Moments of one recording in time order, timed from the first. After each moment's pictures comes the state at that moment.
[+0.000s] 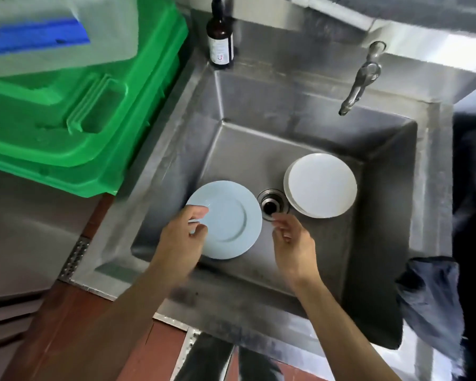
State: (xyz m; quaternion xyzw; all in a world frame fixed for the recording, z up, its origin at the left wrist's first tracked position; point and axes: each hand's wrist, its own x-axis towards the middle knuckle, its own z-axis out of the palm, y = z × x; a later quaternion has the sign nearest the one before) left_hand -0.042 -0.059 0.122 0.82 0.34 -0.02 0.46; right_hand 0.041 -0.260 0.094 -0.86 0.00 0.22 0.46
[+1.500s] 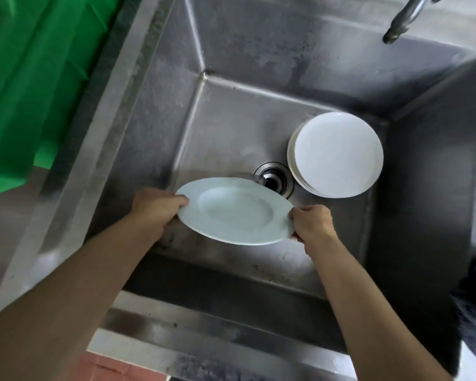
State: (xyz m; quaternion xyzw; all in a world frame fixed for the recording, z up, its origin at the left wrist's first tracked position) left_hand 0.029 -0.004 -0.006 0.64 0.58 -0.12 0.49; right_hand 0.114 -0.262 -0.032 -0.80 0.29 0.33 0.40
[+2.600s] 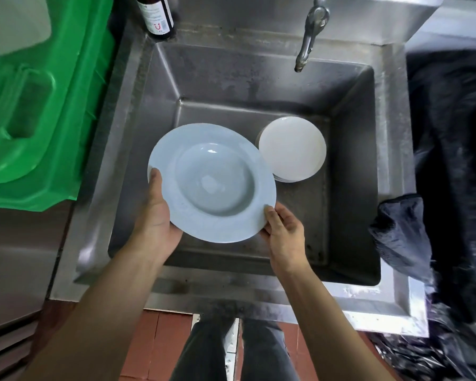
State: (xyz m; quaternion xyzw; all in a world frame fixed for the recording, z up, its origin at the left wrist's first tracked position) left_hand 0.003 -0.068 0.142 0.46 0.40 0.01 0.79; right_hand 0.011 -0.268 0.072 -0.55 0.29 0.20 0.75
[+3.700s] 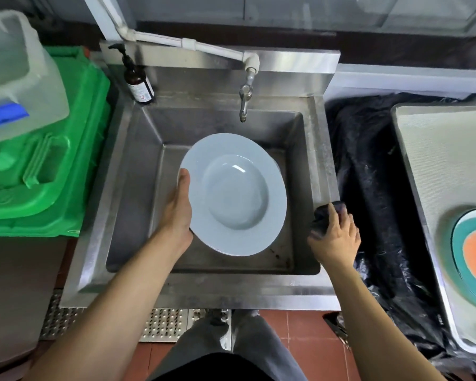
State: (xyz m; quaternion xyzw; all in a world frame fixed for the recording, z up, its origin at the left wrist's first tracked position) left_hand 0.018 -0.158 0.243 0.58 0.38 -0.01 0.72; right_hand 0.026 -0.470 0.126 -0.97 0.16 0.11 0.17
